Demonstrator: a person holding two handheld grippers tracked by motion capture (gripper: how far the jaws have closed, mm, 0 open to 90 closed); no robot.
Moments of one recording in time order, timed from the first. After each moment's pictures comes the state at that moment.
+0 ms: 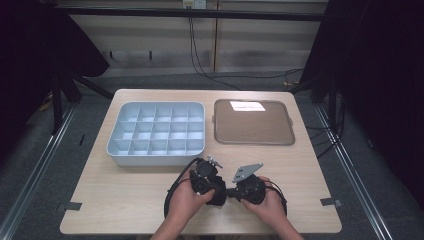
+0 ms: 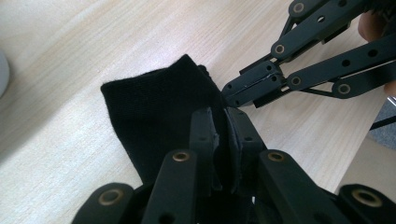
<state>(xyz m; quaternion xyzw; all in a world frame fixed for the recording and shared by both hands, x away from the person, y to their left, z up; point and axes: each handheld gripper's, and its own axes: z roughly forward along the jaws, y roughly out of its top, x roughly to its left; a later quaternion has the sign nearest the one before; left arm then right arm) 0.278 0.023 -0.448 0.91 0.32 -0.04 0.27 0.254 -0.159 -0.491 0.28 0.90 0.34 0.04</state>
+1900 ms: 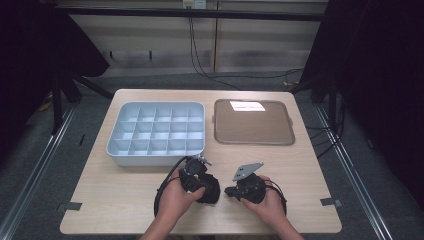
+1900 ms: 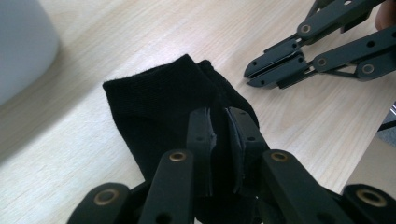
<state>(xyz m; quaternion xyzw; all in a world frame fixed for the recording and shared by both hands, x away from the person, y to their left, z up) 0.283 0.047 -0.447 0.90 0.35 -0.04 0.27 0.258 -0.160 -0.492 0.28 0.90 0.34 0.05</state>
